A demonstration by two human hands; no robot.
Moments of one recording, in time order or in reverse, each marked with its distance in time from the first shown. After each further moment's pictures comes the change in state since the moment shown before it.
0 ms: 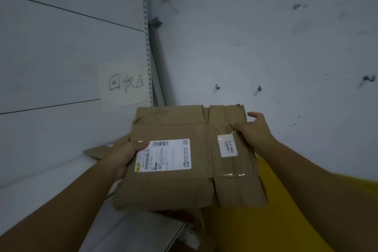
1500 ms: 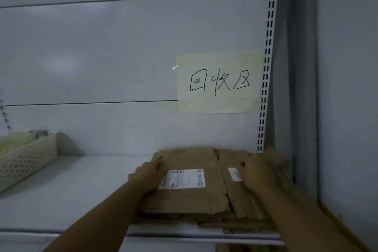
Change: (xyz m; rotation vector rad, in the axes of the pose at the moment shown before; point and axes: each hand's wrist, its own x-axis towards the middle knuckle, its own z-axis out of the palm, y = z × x) left_hand 0.171 -0.078 -0.067 1.203 0.977 -0.563; right_hand 0.256 0.134 0.343 -0.672 -0.840 -0.756
